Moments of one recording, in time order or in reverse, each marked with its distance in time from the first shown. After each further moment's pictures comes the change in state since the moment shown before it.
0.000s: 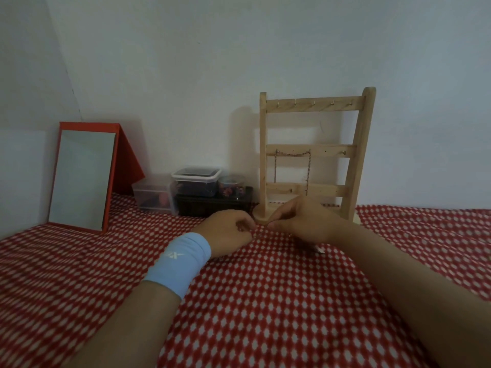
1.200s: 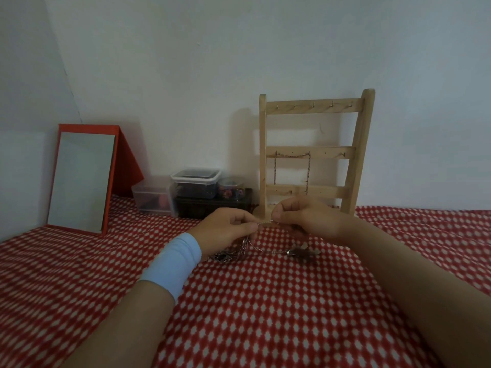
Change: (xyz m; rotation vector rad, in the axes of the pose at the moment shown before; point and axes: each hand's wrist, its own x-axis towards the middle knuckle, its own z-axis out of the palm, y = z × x) left_hand -0.008 0.005 -0.005 -0.433 -0.020 0.079; right_hand -0.004 0.002 -0.012 0.284 -0.144 0.016
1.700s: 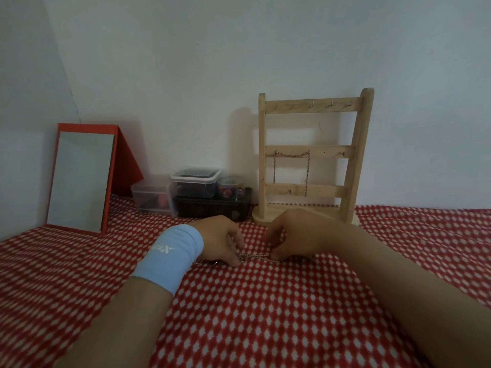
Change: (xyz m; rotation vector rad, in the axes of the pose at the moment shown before) left_hand -0.002 0.003 -0.014 0.554 -0.267 -0.224; right_hand 0.006 -0.005 0.021 -0.767 -0.098 0.012
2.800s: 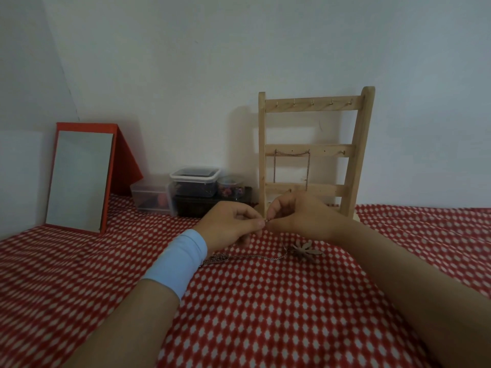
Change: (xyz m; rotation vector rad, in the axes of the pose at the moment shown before) left_hand 0.006 0.016 0.013 -0.656 0.332 0.204; right_hand -0.002 0.010 -0.006 0.630 0.270 -0.037
